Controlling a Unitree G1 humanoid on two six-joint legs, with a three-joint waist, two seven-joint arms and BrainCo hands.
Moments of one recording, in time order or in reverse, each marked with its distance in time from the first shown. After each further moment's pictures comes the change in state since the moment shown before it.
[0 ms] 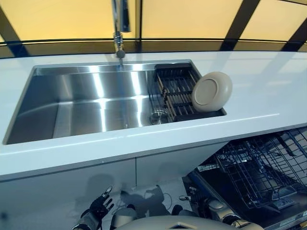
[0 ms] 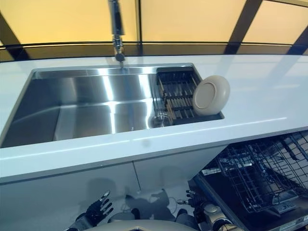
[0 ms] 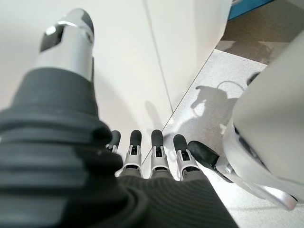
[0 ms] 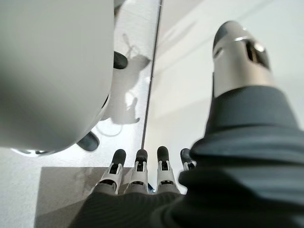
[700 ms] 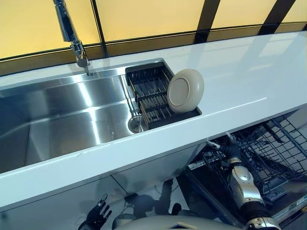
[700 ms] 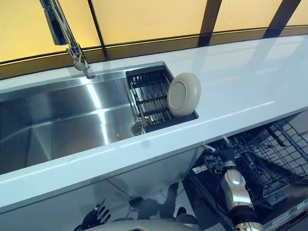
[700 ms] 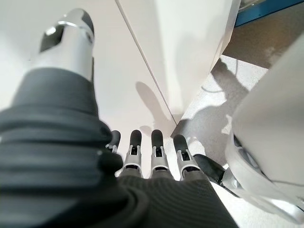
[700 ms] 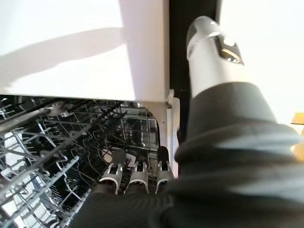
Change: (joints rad) left arm 0.158 -0.068 0.122 -0.124 -0.002 -0.019 -0.004; right arm 0.072 -0.193 -0.287 -0.789 0.207 -0.052 -0.290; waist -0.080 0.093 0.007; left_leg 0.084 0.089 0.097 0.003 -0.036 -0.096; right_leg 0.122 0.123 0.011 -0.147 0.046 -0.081
